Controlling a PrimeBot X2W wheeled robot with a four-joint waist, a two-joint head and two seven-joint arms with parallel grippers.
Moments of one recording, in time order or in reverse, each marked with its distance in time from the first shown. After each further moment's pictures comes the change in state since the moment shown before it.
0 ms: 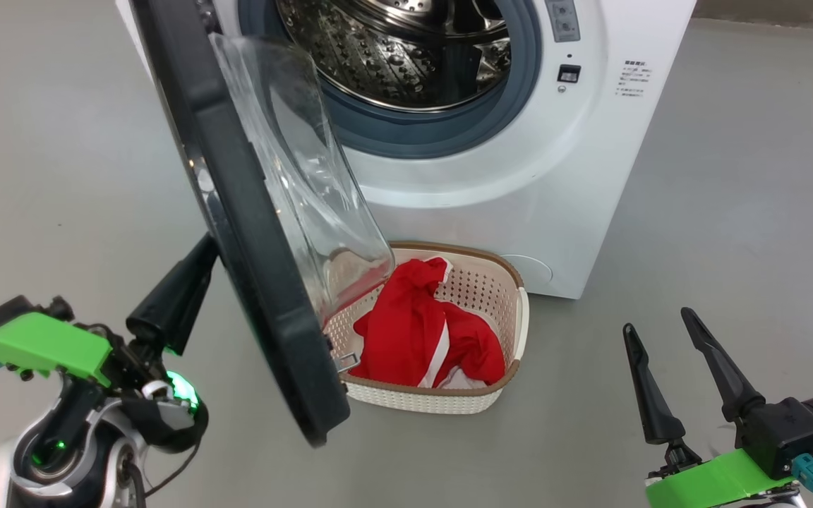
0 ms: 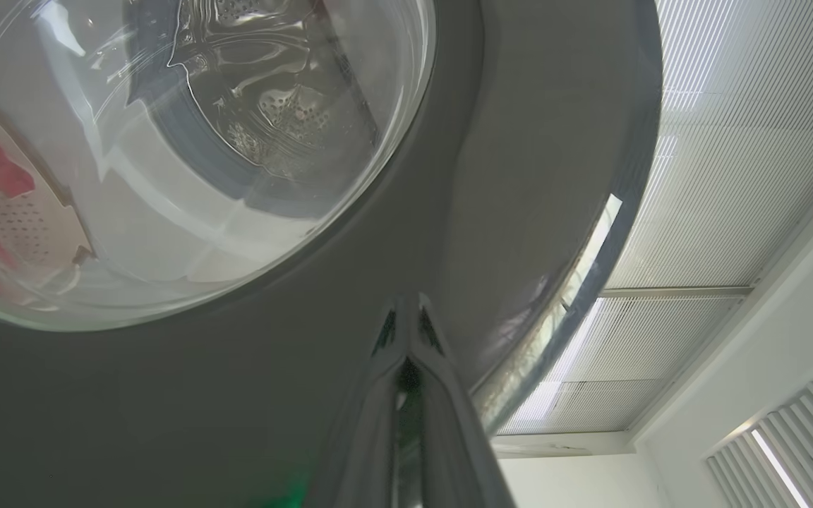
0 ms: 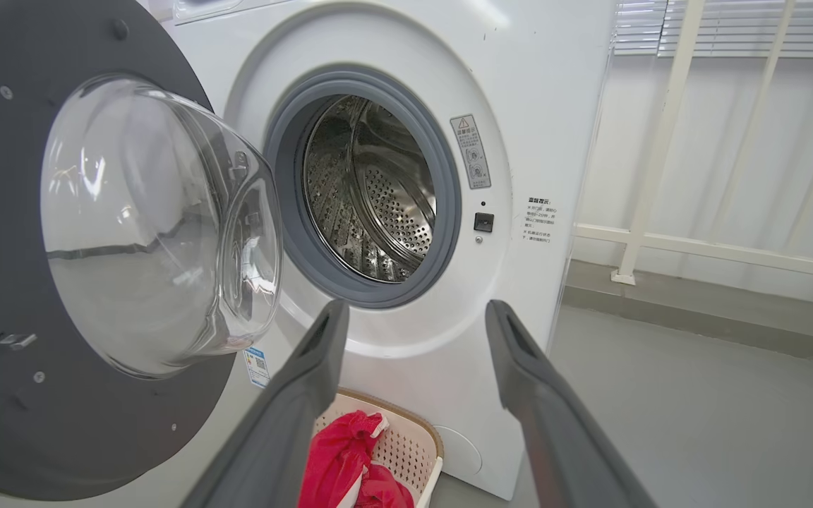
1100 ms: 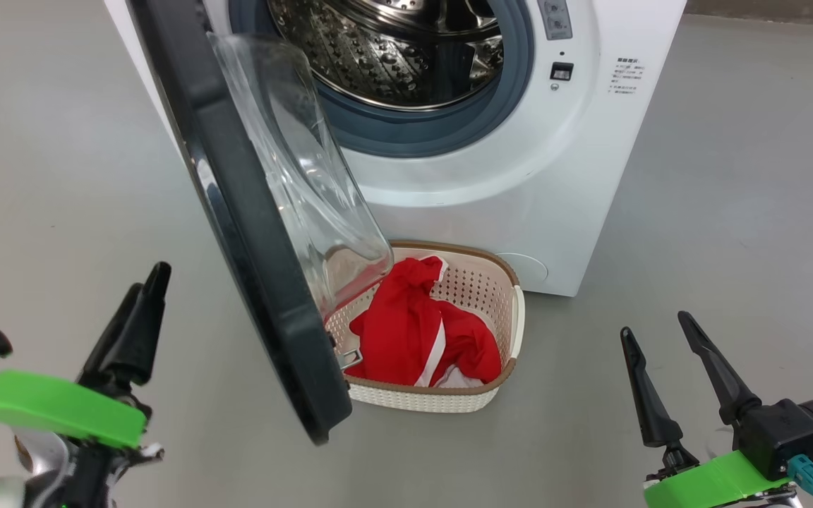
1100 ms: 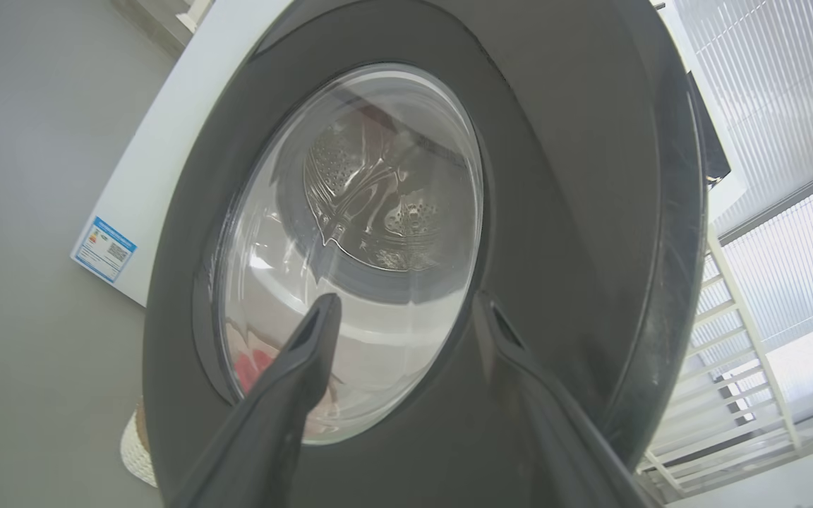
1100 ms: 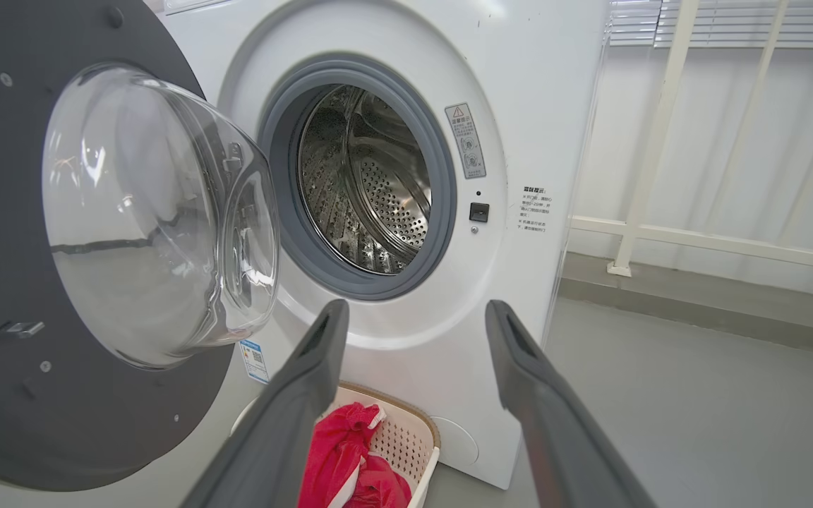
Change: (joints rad) left arm 0.114 0.225 -0.128 -0.002 0.480 -0.212 -0.255; right arm 0.000 0.000 0.004 0.014 0.000 0.000 -0.003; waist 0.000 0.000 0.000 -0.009
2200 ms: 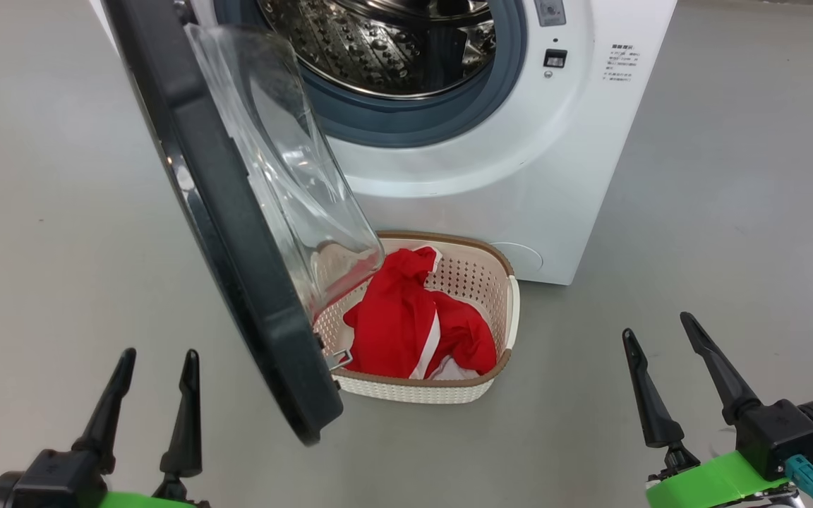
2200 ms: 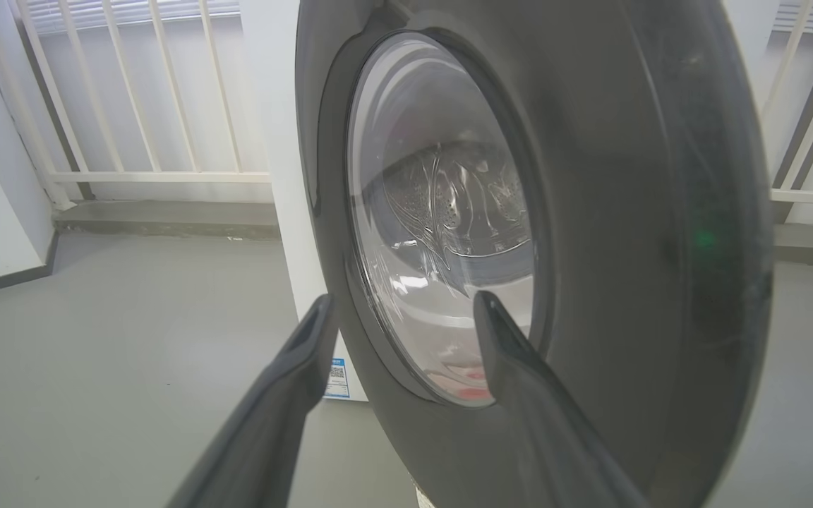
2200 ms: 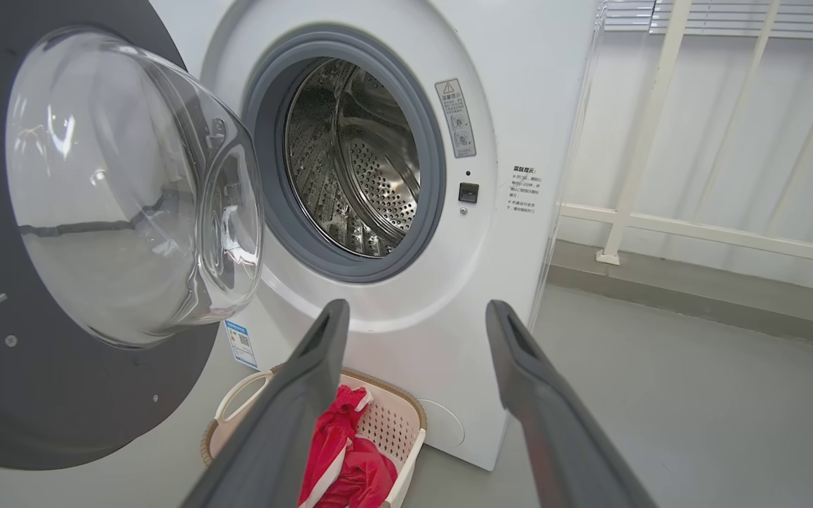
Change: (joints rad) left arm 0.174 0.050 -0.160 0.069 0.829 0.019 -0.416; right arm 0.000 0.000 -0.009 0.008 -0.029 0.000 0.000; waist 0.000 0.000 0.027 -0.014
